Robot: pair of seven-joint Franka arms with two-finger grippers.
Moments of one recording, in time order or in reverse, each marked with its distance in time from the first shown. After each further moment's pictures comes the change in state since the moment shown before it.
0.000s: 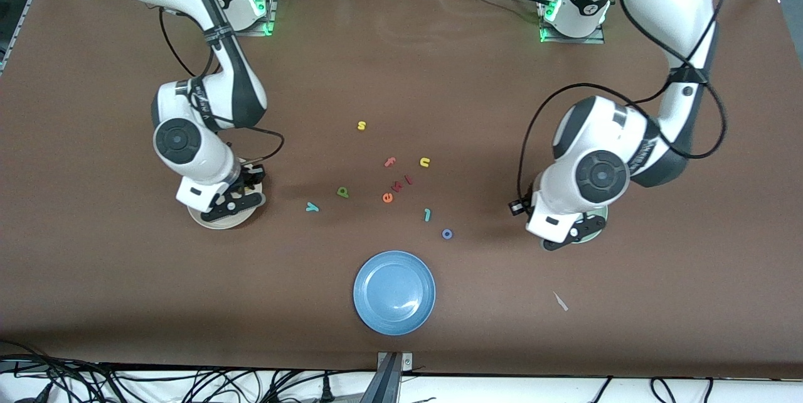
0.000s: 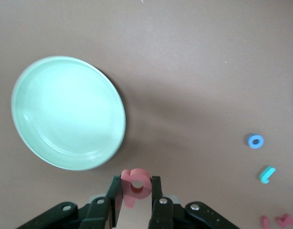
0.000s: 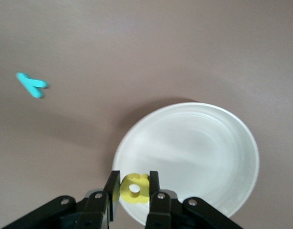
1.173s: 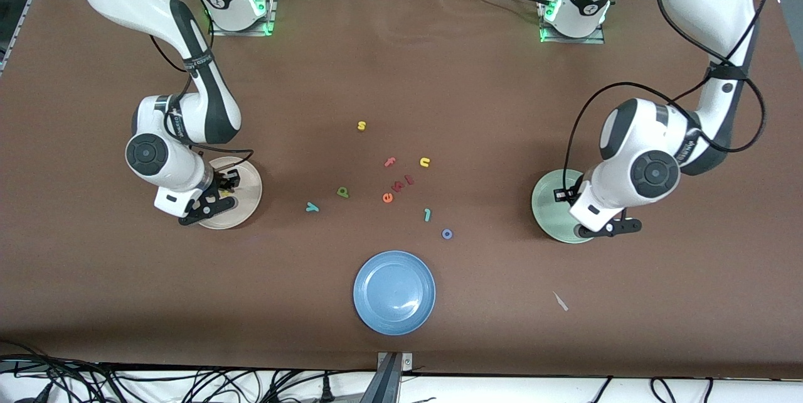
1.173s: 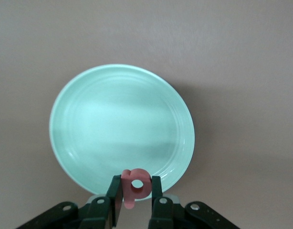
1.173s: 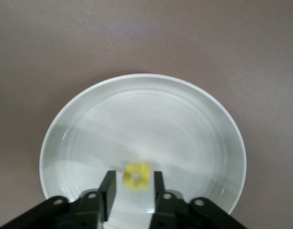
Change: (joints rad) left arm 0.139 -0.119 -0.001 -0.392 0.041 0.265 0.299; right arm -0.087 0.044 0.001 -0.101 0.037 0.148 -0.140
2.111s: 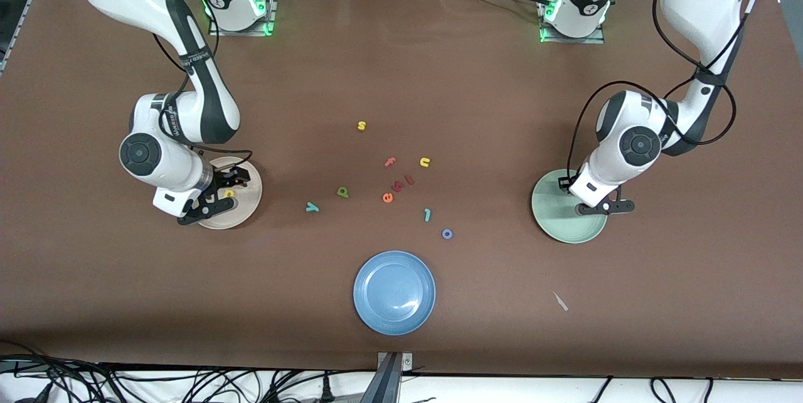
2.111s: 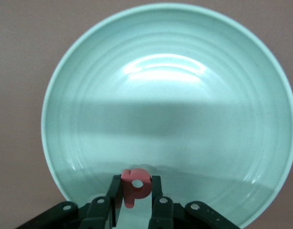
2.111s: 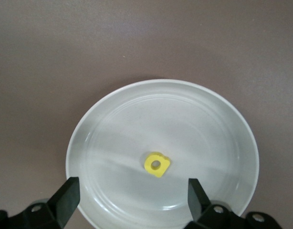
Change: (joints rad) left arm 0.095 -0.021 0.001 -0.338 0.115 0.398 0.023; right arm 0.004 -0.020 0.008 0.018 0.063 -0.054 0.034
